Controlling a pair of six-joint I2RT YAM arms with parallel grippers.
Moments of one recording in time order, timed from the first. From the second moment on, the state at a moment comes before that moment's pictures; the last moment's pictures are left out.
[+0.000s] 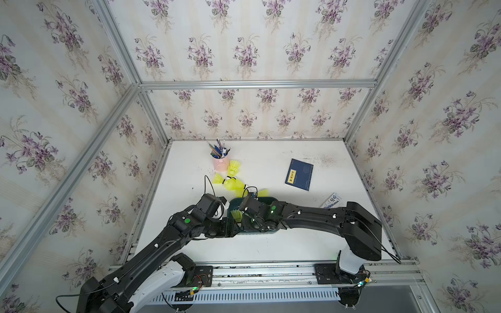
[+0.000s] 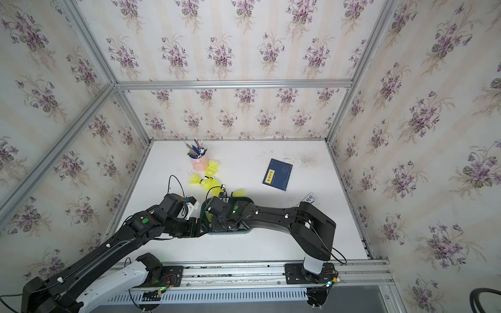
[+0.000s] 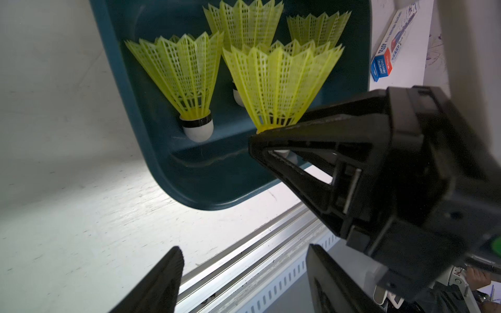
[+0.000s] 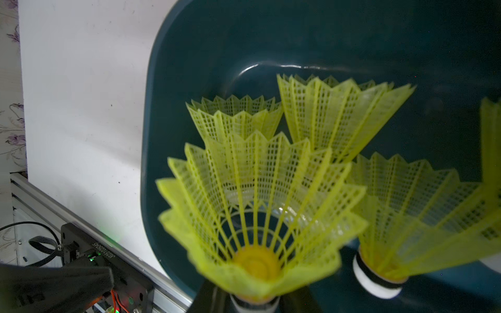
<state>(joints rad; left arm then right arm) -0.59 0.90 0.66 -0.82 0.39 -0.60 1.16 1.74 1.15 -0.49 0.03 0.96</state>
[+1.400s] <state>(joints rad) -0.60 0.88 0.64 -0.78 0.35 -0.65 1.16 1.76 1.18 -0.54 0.02 0.96</state>
